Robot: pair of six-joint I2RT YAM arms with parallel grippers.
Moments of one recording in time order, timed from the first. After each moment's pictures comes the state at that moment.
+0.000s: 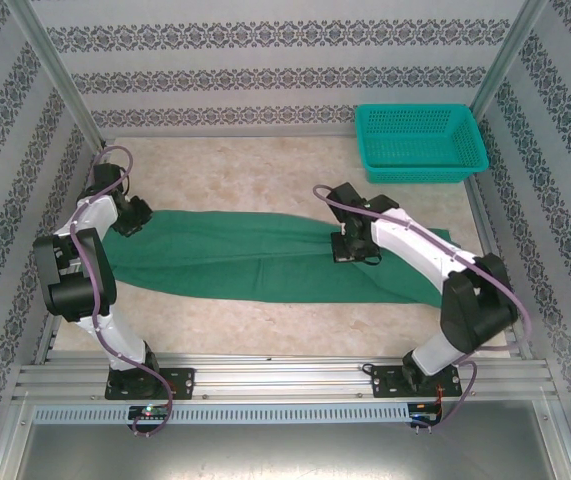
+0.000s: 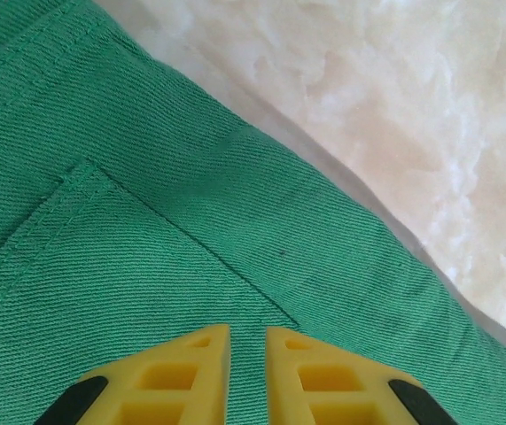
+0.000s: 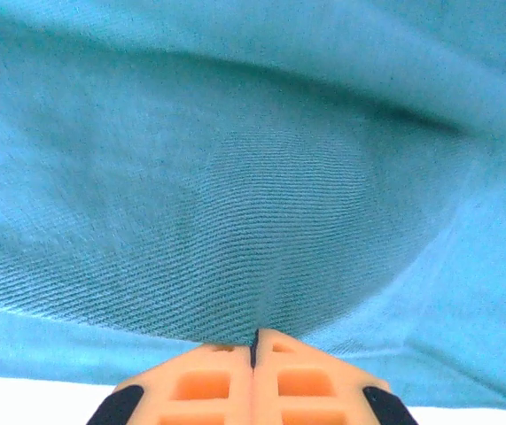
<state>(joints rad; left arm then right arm) 0.28 1.77 1.22 -0.58 0.15 -0.51 0.50 1.56 1.16 -1.00 0.06 0.44</state>
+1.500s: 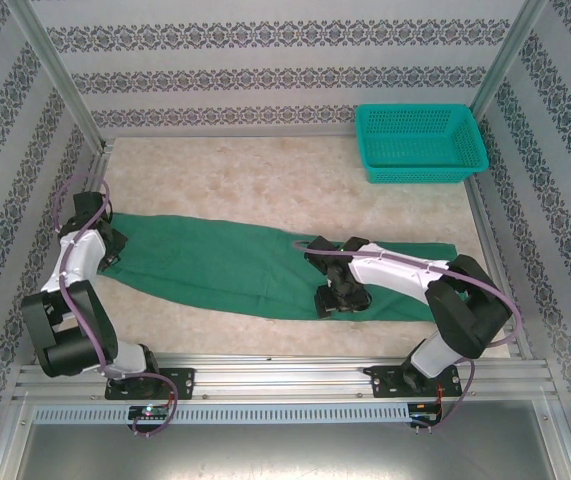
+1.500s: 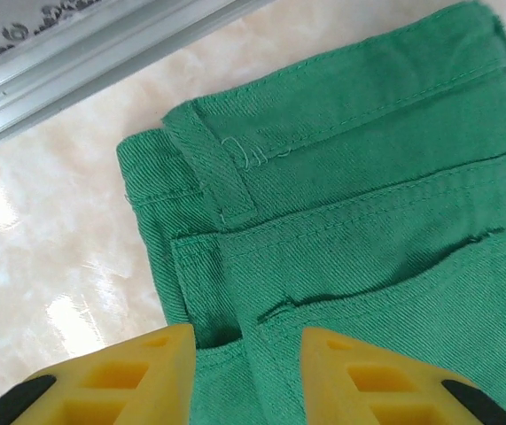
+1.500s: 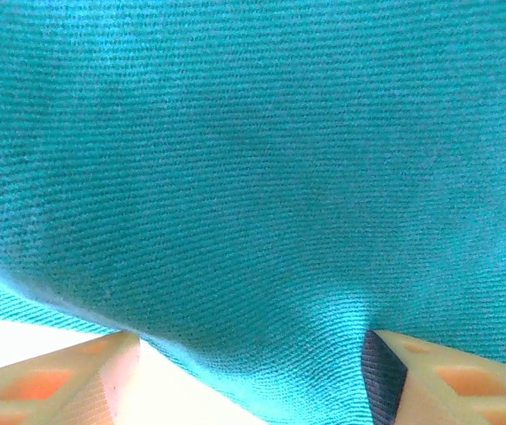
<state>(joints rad) 0.38 1.43 0.94 -0.67 -0.21 -0.70 0.73 1.57 0.91 -0.96 -0.07 0.58</state>
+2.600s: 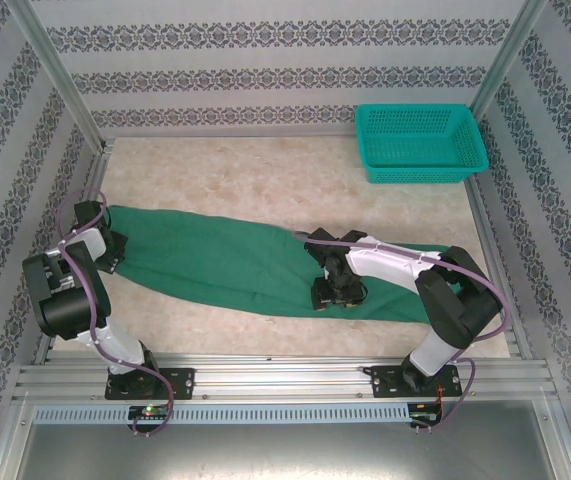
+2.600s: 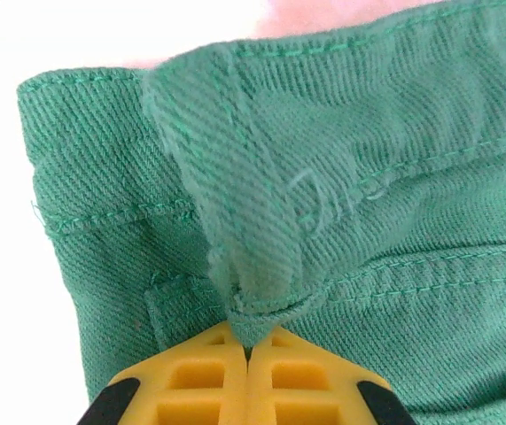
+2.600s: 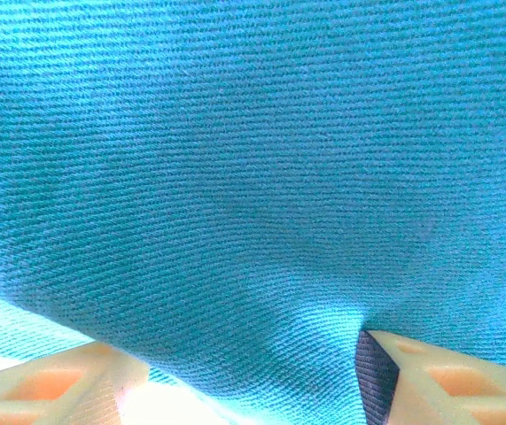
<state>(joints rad) 0.45 1.66 0.89 -0.37 -0.07 -0.81 0.69 1.64 0.95 -0.91 -0.12 0.58</state>
